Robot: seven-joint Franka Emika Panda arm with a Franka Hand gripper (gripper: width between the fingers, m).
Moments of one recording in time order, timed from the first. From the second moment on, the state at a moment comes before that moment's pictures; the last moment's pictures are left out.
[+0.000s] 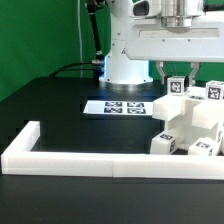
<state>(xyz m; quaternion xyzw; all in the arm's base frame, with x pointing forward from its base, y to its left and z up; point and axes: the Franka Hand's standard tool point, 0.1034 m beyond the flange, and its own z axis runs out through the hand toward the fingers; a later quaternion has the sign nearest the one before) 0.530 0.064 0.113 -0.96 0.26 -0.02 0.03</state>
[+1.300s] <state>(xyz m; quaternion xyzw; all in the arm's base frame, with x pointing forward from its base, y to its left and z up) 0.529 0.072 0.113 -0.75 0.66 0.01 0.05</state>
